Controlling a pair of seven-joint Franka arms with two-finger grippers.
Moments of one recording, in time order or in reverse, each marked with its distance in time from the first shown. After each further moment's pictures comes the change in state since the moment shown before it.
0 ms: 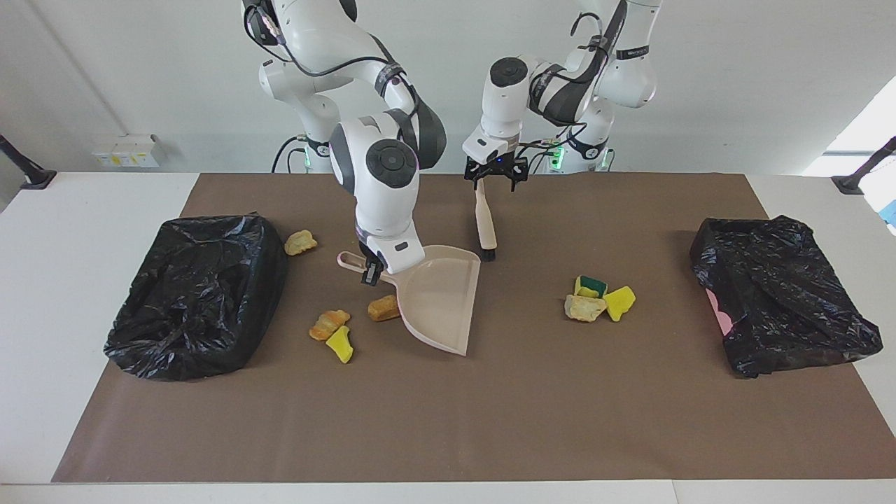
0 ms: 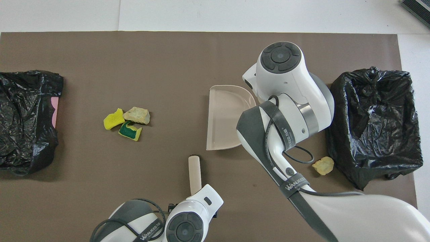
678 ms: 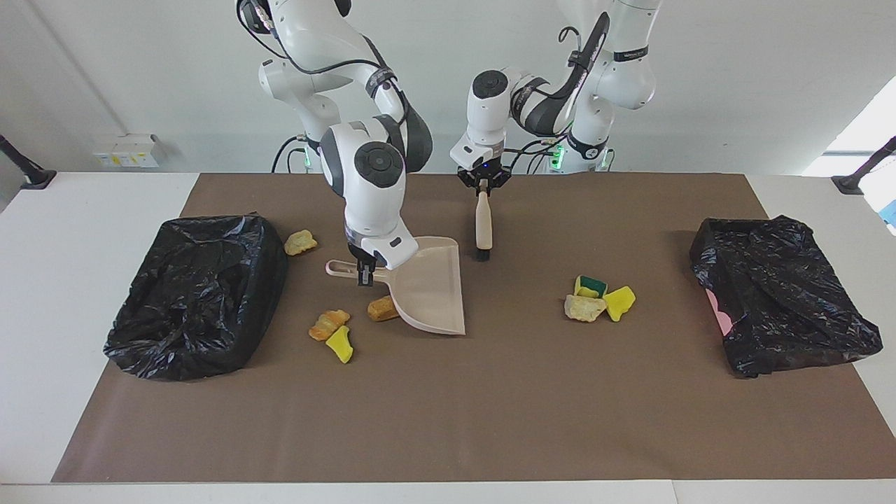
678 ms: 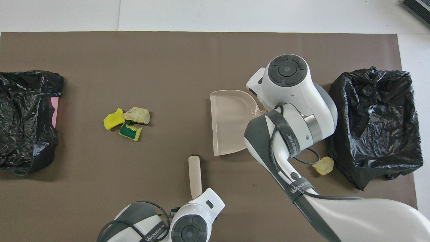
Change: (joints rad) left arm -0.001 0.000 0.004 -0.006 0.000 0.000 0.001; right arm -0.022 -0.034 -0.001 -0.061 -0.006 0.006 -0.090
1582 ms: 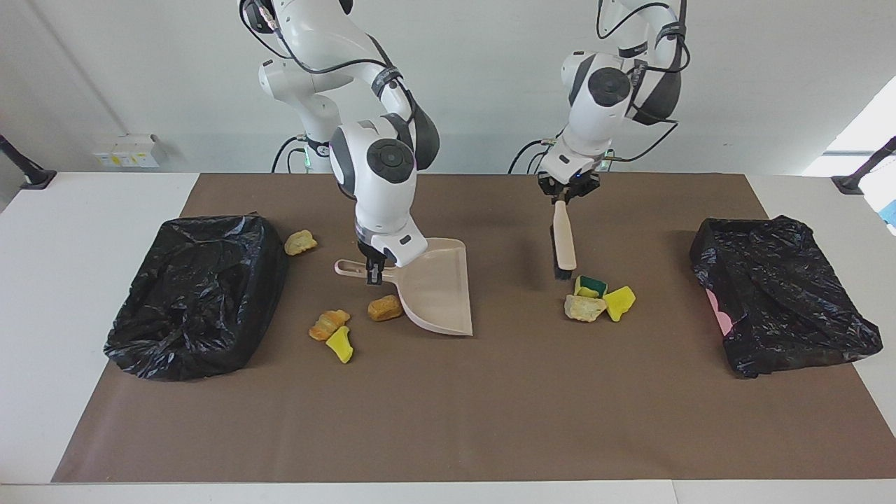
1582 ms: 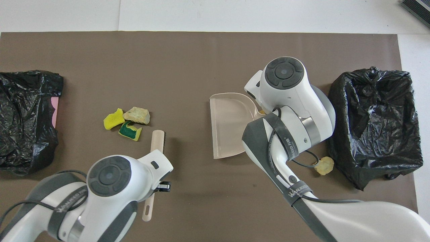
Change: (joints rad) left arm 0.531 -0.110 0.043 0.174 0.010 -0.346 0.561; right arm 0.058 -0.001 0.008 -0.037 -0.005 0.062 0.119
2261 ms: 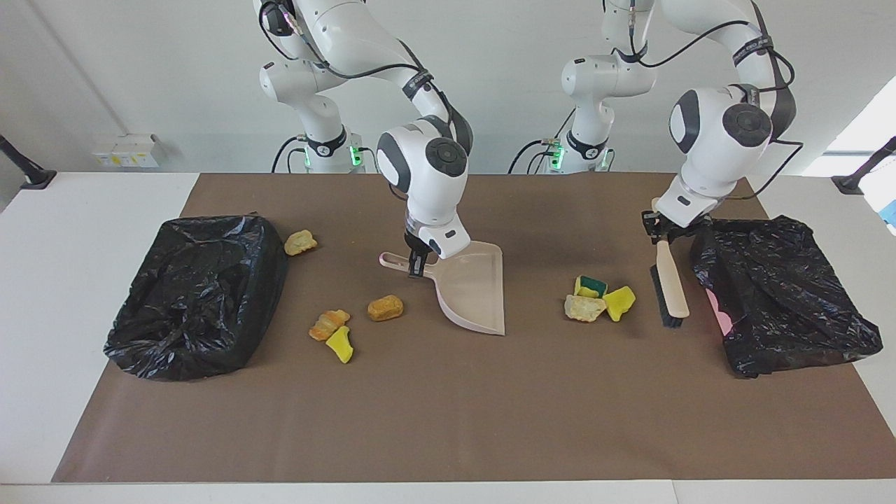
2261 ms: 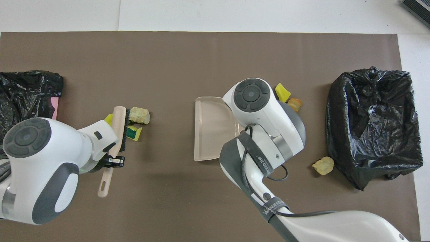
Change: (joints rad) left arm 0.323 0.230 0.001 0.185 0.150 0.066 0.279; right arm 0.099 0.023 -0.001 -0.046 0.000 0.070 0.194
